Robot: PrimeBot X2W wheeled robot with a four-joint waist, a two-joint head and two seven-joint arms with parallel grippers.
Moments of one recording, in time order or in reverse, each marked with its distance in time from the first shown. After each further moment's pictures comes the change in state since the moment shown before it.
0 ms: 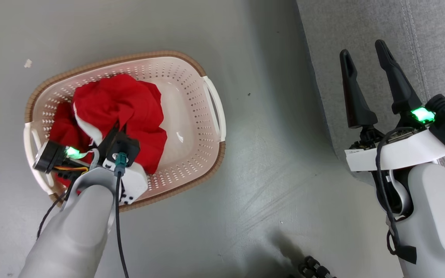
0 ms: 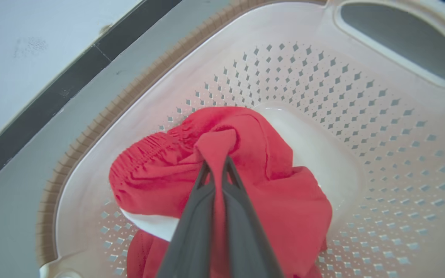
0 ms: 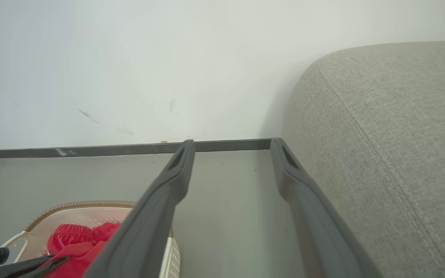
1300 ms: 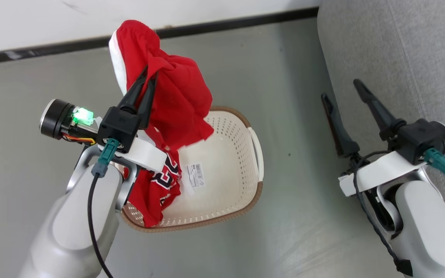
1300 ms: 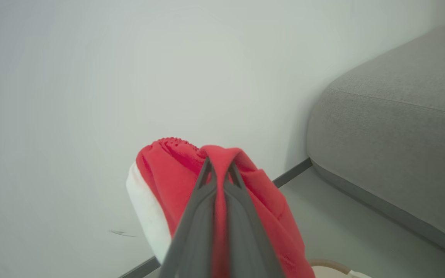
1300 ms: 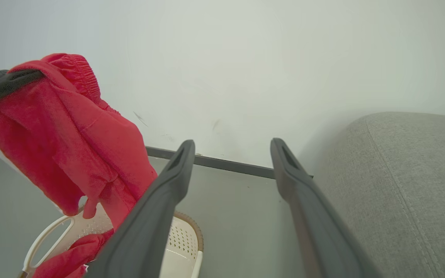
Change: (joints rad) left arm 0.074 0.018 0.046 -0.536 -0.146 -0.106 -0.049; right arm 0.034 -0.069 0.072 0.131 -0.112 0.000 0.000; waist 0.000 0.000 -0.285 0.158
